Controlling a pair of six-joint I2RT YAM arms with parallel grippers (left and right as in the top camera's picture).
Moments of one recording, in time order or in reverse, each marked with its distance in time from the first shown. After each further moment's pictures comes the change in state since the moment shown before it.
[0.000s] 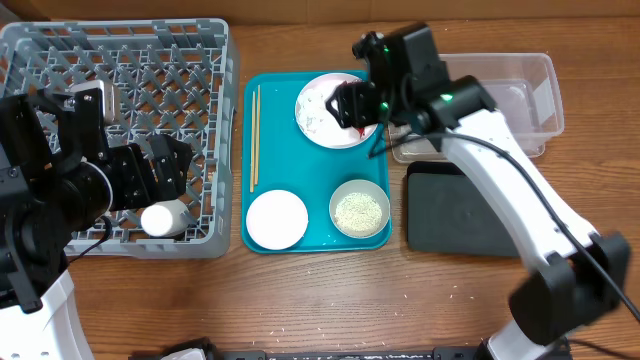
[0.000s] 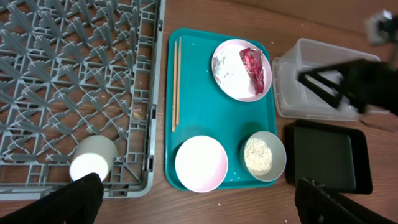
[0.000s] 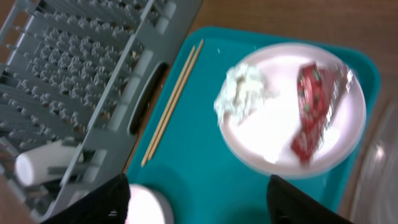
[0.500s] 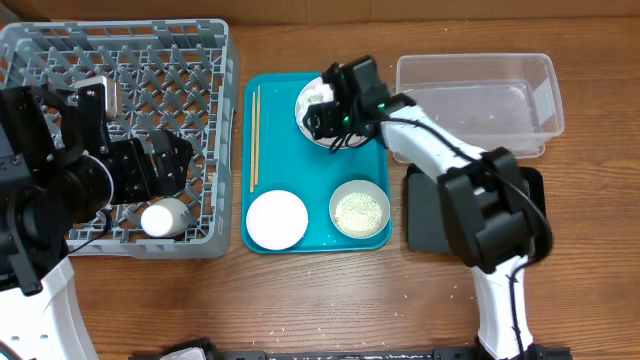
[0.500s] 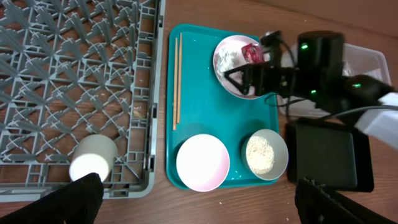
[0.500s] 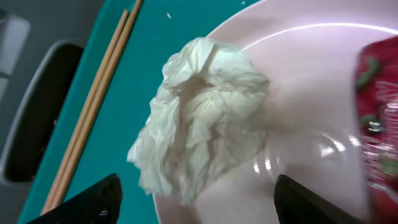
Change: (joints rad) left arm 0.000 0.027 0.000 0.000 0.000 0.006; right arm 0.035 0.442 0.000 0.364 0.010 0.017
